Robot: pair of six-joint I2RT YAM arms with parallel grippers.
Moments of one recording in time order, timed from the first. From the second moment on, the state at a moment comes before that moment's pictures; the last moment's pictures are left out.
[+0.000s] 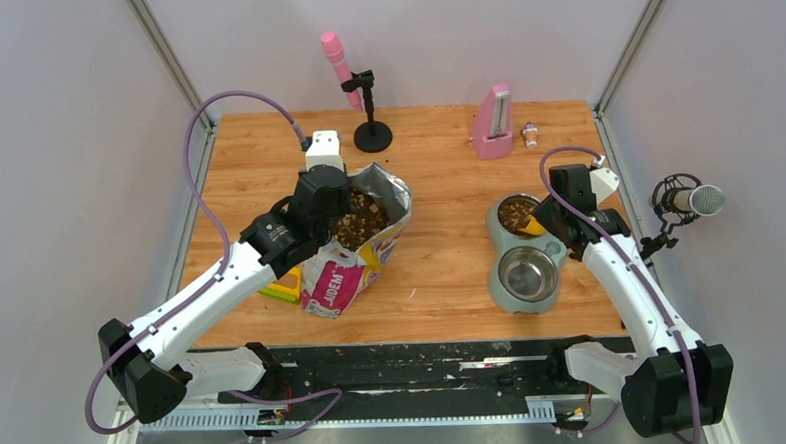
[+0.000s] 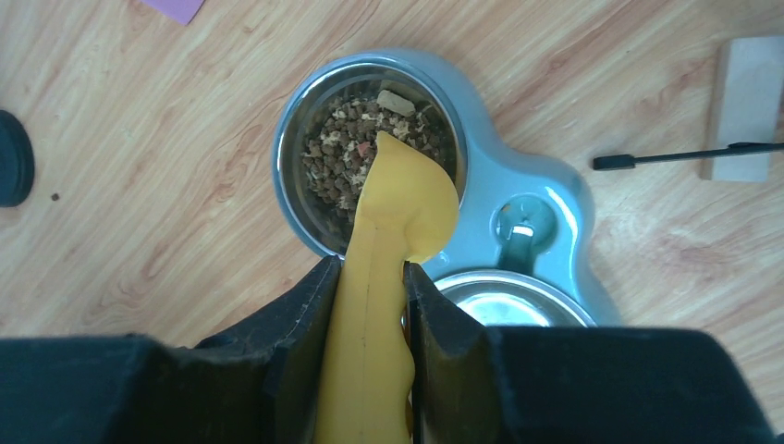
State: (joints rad) left arm -0.78 1.19 1.16 -0.43 -0.63 -0.36; right arm 0.15 1.08 0.90 -0.62 0.34 0.86
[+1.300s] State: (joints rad) left arm -0.78 1.18 1.15 -0.42 -0.61 -0.34; right arm 0.26 1.21 1.15 -0.80 0.48 0.57
